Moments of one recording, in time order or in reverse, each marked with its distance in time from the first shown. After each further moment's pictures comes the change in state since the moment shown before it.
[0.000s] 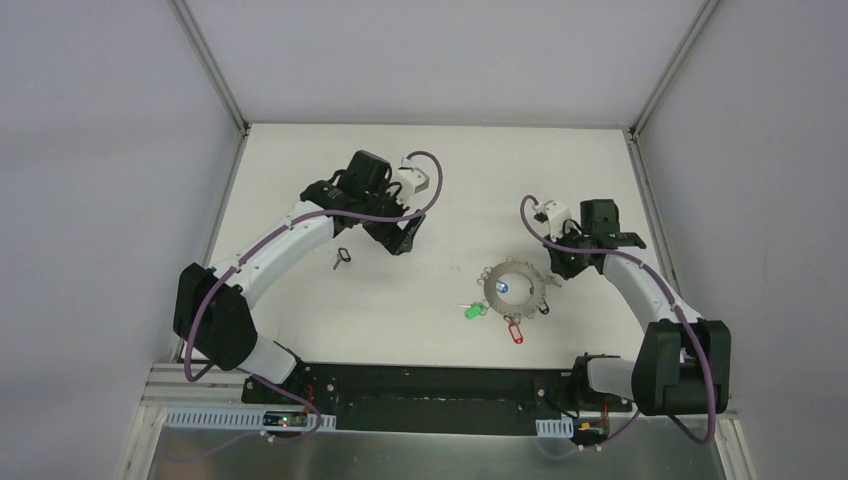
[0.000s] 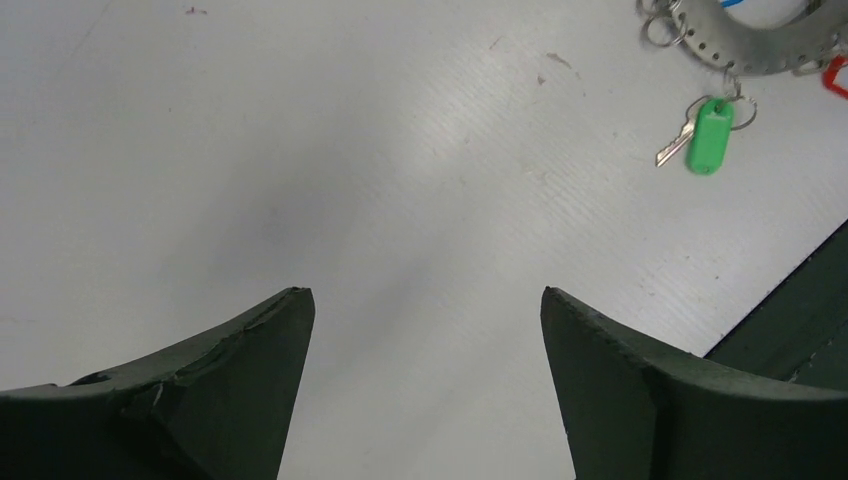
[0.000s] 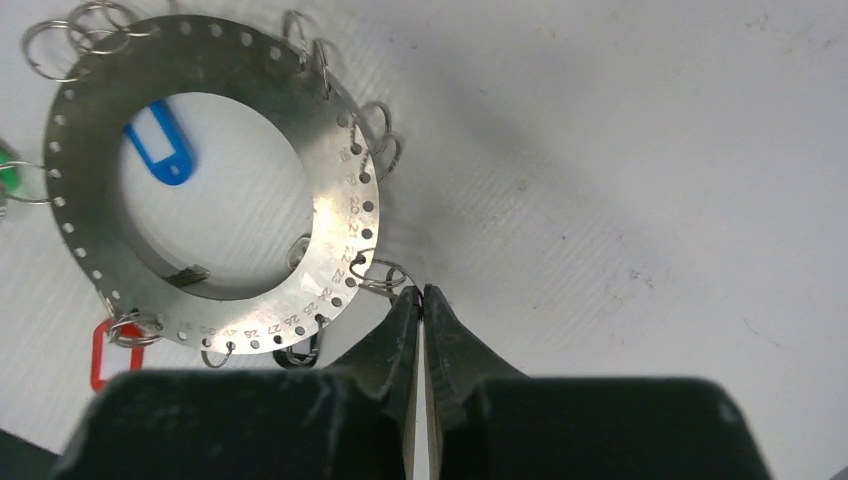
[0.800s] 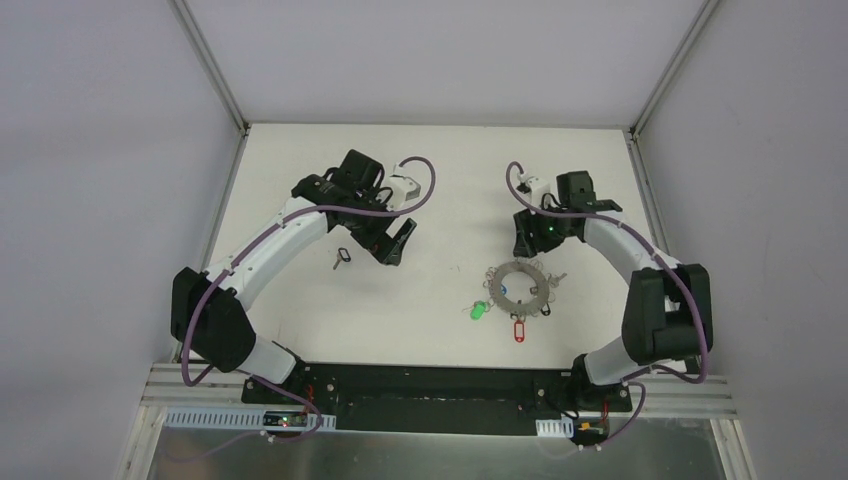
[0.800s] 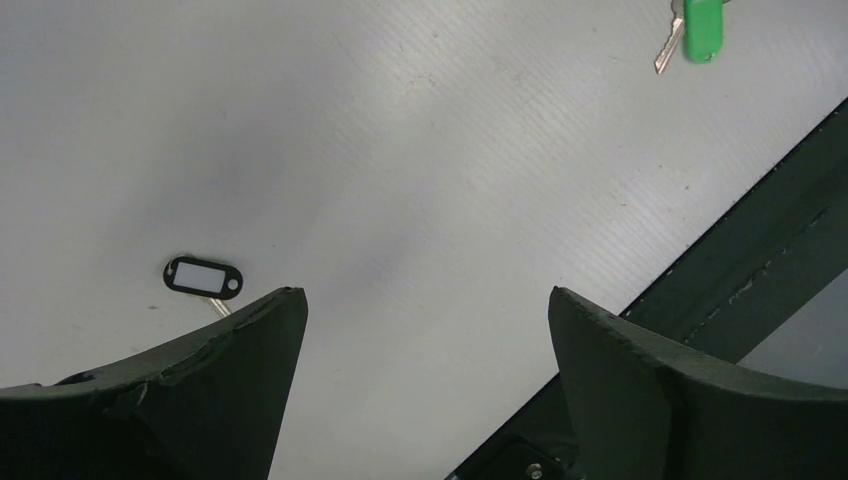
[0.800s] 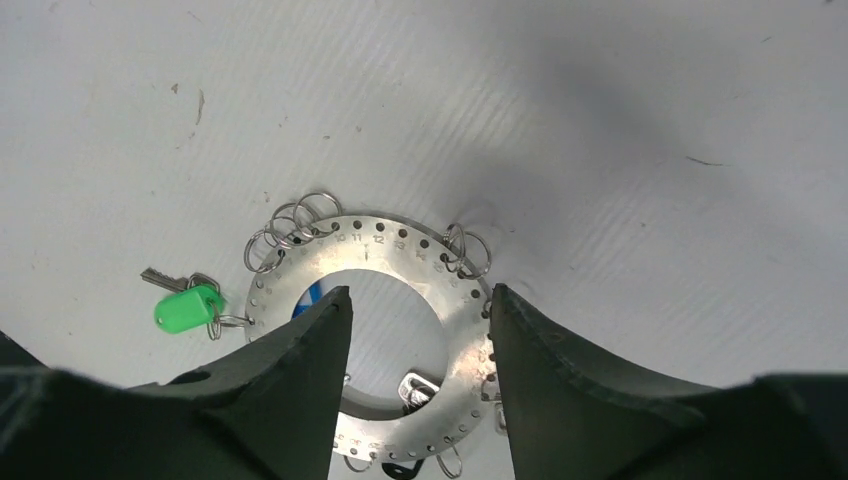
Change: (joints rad) left arm 0.032 -0.016 0.047 -0.242 0.018 0.036; right arm 0.078 0.237 0.222 0.031 -0.137 0.209
